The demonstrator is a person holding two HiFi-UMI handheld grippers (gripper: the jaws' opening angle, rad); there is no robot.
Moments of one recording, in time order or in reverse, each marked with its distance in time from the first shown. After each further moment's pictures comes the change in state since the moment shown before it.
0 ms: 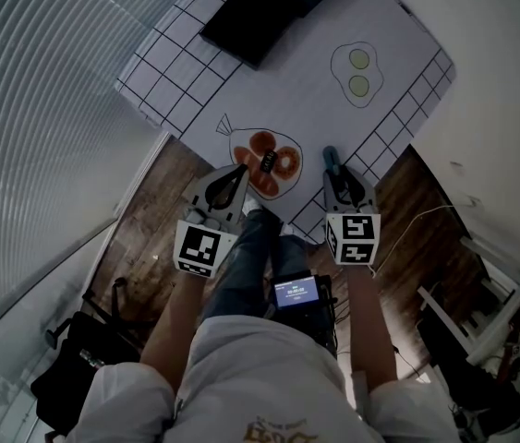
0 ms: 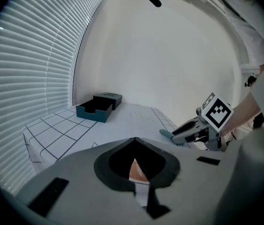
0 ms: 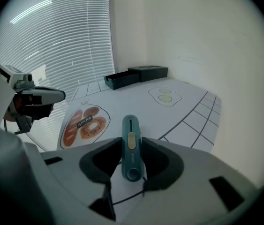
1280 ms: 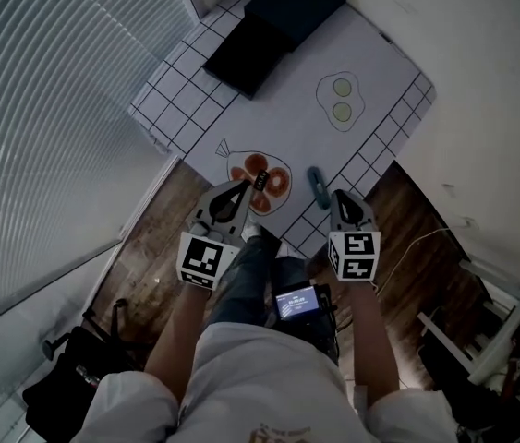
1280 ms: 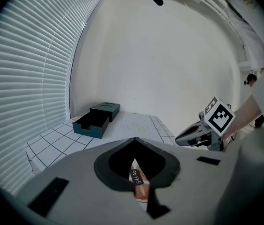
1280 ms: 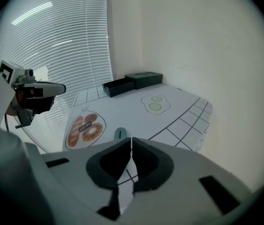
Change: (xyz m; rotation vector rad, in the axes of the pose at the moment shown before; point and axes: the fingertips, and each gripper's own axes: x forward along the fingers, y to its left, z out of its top) left arm -0.006 -0.021 0.046 0.040 -0.044 0.013; right arm -0.036 -0.024 0.012 -0.007 -0.026 -0.013
